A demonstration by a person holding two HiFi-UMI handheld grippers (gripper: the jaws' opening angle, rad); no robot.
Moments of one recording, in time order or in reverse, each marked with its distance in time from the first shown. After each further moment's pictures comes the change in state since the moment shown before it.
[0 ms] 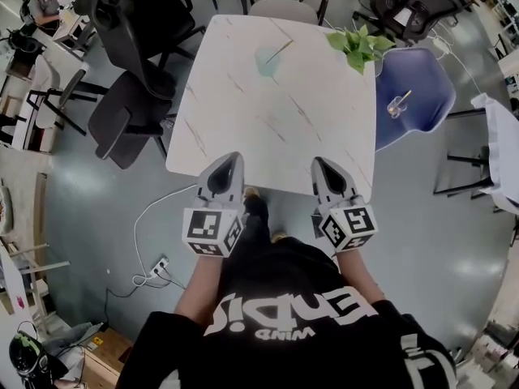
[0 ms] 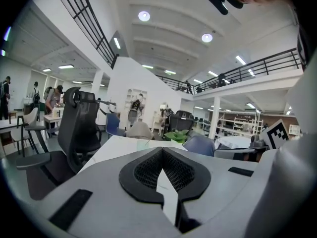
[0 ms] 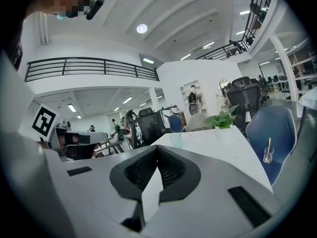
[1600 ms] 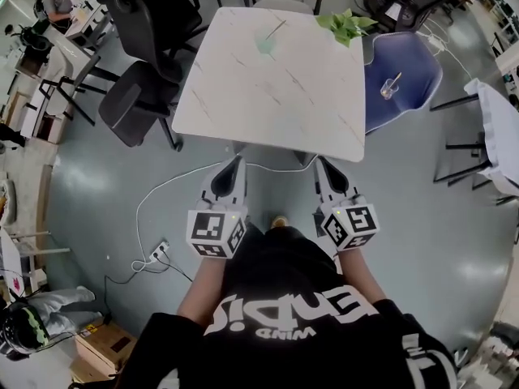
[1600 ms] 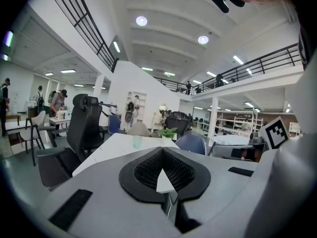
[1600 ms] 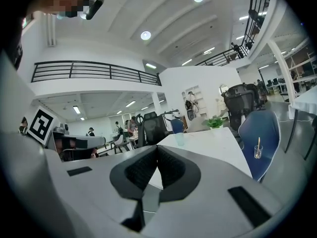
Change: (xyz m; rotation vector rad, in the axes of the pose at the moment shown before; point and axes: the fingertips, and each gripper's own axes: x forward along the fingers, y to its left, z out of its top) left arm -0.146 -0.095 -0.036 0.016 -0.017 0.021; right arm -0.157 0.056 -0.025 -0.014 -0.052 0.013
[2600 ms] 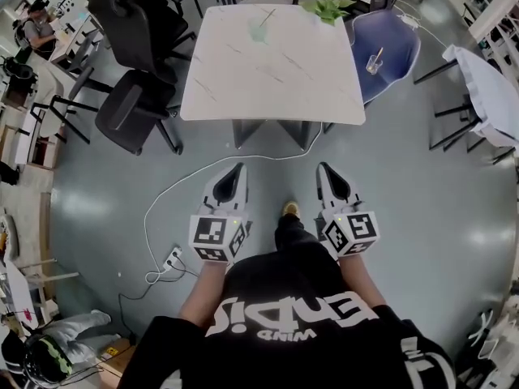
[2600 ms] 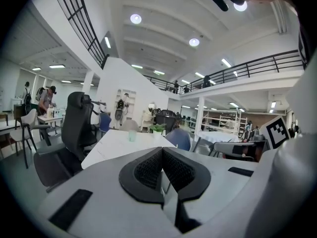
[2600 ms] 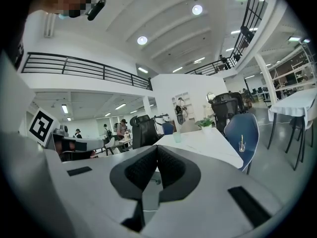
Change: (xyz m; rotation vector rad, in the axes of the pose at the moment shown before) left arm -0.122 0.021 -0.034 0.031 0.025 -0.155; right arm -0.084 0.116 -0.041 0.004 -0.053 -0.168
